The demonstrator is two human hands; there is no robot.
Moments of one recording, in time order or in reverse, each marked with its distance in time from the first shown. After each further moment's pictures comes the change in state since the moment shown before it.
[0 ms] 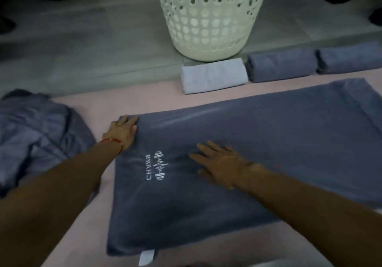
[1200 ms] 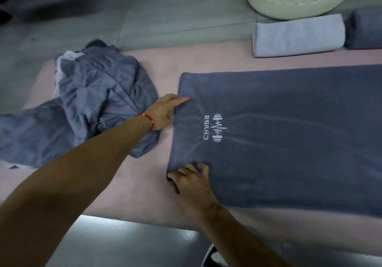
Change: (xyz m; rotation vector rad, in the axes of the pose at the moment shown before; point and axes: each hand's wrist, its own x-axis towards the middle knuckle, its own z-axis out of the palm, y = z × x) left_hand -0.093 -0.061 0.003 -0.230 0.011 0.282; right_hand 0.052 -0.236 0.126 0.289 0.666 -0.221
